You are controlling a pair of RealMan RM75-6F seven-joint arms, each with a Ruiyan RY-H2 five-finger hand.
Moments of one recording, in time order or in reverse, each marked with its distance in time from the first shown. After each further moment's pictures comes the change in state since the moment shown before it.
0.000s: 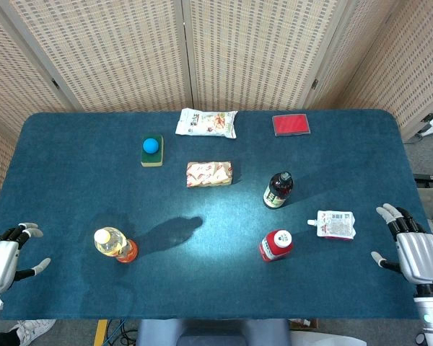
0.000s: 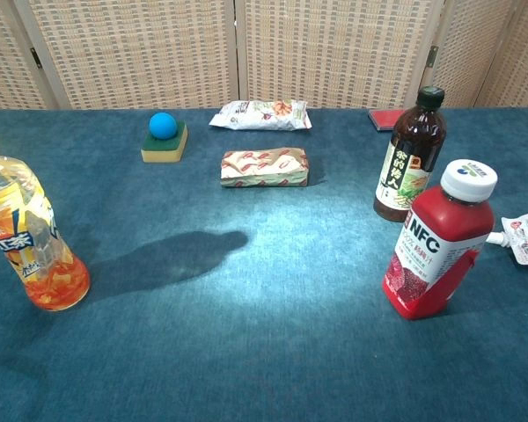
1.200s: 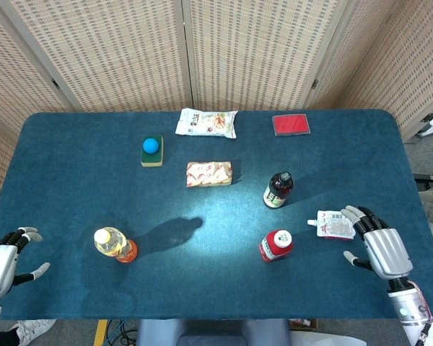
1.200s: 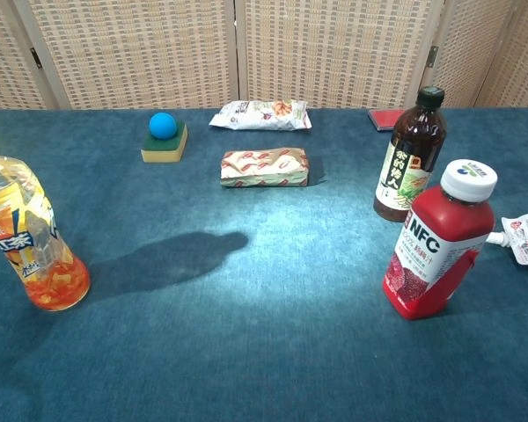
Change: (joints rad) left arm 0.012 0.016 0.015 -0.024 0.005 -0.001 -0.005; right arm 0.074 -0.095 -0.026 0.087 -0.138 -0.032 0.069
